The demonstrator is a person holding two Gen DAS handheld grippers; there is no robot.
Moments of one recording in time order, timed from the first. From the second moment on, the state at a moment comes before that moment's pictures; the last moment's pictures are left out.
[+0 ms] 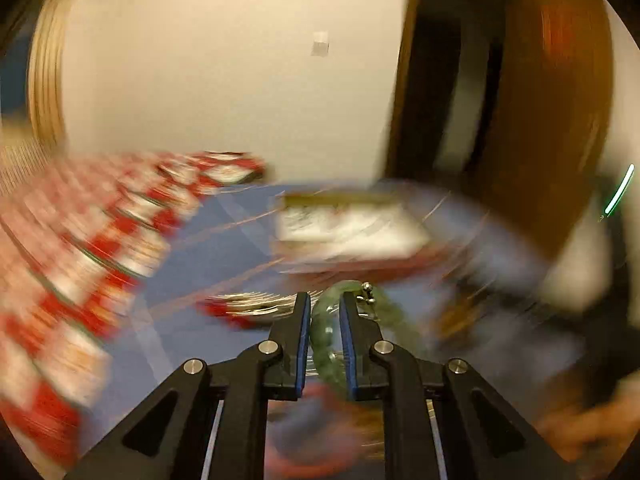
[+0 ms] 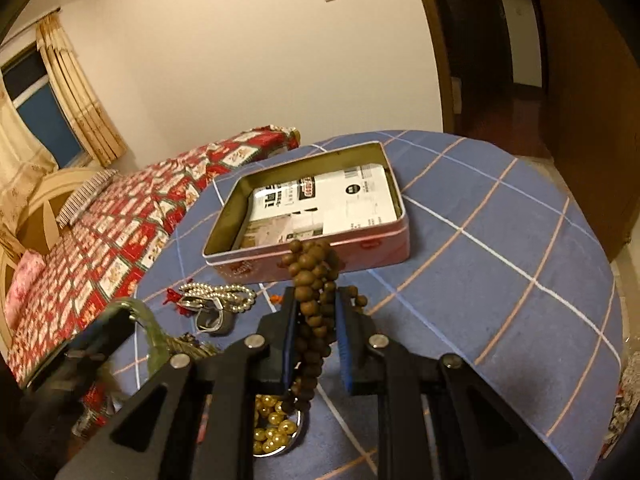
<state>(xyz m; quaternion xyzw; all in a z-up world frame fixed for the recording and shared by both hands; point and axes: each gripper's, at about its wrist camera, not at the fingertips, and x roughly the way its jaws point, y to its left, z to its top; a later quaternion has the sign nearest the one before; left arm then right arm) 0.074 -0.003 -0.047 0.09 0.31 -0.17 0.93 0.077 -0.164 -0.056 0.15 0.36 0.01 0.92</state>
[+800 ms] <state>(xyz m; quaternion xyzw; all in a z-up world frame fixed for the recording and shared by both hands) 0.061 -0.008 -0.070 0.07 0.34 -0.26 0.90 0.079 -0.168 -0.065 0.17 0.38 0.02 0.91</state>
